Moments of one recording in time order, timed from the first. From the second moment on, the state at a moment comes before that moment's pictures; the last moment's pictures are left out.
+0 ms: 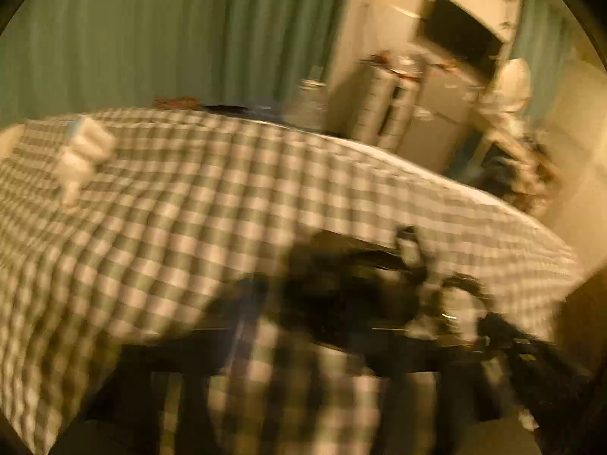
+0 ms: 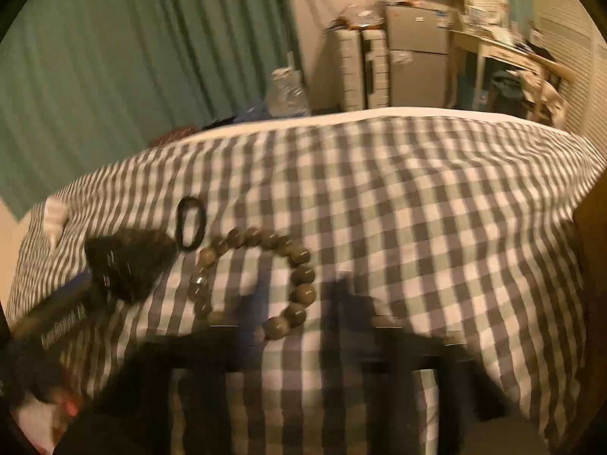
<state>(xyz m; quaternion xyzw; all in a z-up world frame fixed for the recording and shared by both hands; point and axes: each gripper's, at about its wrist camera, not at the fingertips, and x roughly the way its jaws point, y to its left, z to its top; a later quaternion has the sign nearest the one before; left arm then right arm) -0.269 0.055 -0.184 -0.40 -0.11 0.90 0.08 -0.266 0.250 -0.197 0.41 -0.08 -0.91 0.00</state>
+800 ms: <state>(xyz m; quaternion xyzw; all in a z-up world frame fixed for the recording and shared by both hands) -0.050 0.040 -0.048 -0.41 -0.09 0.90 0.10 -0.113 0.258 -0.057 0.49 -0.08 -0.86 0.07</state>
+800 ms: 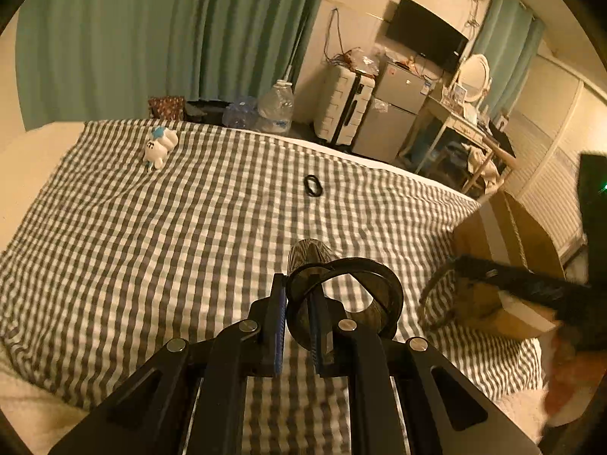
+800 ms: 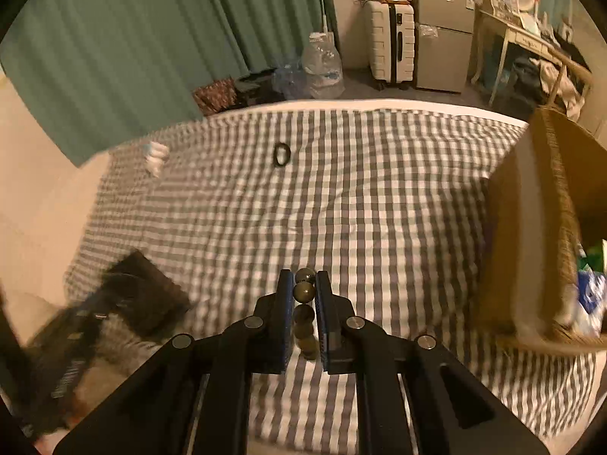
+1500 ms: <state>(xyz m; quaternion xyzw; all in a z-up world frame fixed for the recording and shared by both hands) -0.038 0.264 0.037 -0.37 0.00 0.90 0.24 -0.032 0.486 0.044 0.42 -0.14 -0.89 -0.09</state>
